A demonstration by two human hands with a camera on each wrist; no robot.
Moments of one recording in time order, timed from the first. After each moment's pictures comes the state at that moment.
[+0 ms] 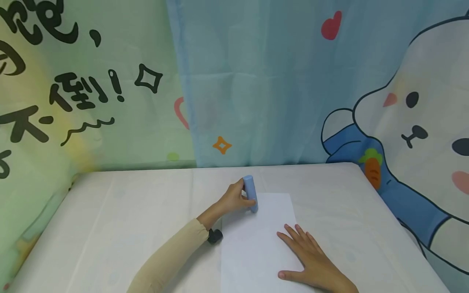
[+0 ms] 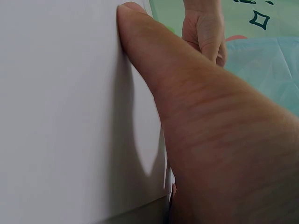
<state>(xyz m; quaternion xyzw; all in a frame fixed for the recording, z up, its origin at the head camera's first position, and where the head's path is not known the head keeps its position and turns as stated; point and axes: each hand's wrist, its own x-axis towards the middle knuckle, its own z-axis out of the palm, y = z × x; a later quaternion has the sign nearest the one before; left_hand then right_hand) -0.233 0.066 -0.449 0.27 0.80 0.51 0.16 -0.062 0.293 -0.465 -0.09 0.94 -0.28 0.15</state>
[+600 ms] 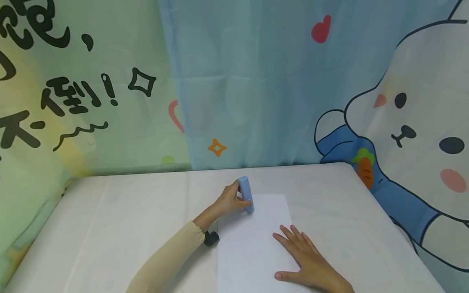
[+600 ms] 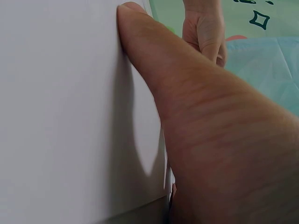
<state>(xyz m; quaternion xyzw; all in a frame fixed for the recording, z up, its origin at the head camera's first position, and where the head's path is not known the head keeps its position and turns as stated) -0.232 0.067 -0.446 0.26 0.80 0.51 0.16 -0.060 0.294 -0.459 -0.09 0.94 -0.28 0.15</state>
